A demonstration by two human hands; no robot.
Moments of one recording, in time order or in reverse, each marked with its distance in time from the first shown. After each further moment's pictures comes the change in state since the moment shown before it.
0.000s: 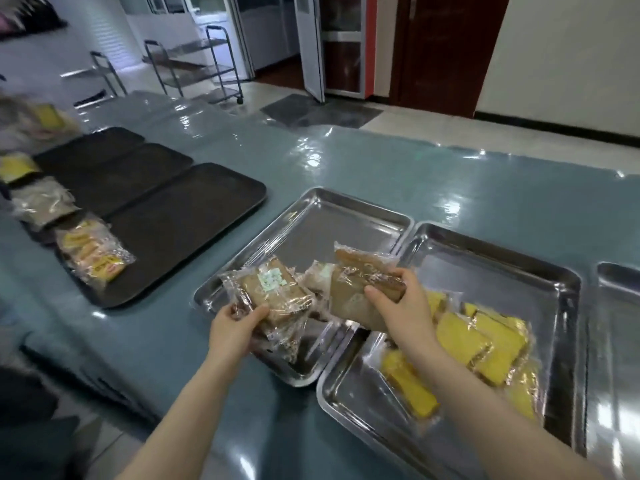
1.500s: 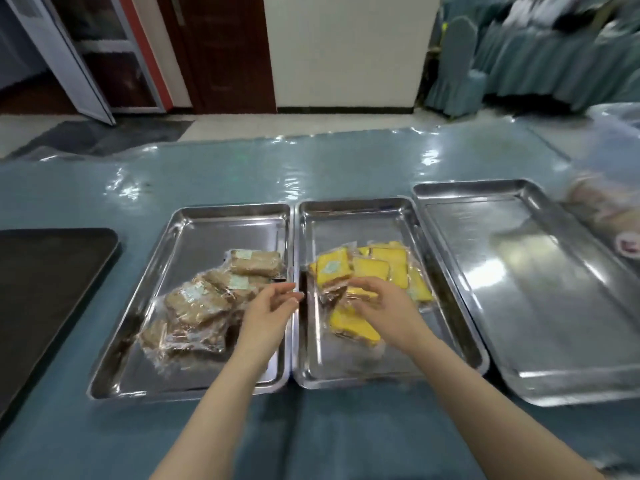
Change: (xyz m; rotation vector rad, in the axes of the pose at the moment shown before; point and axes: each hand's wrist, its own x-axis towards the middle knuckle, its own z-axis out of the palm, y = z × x) left_hand -0.027 0.037 0.060 0.234 -0.867 0.261; right_hand -0.101 0.000 -0.007 -0.408 0.301 0.081
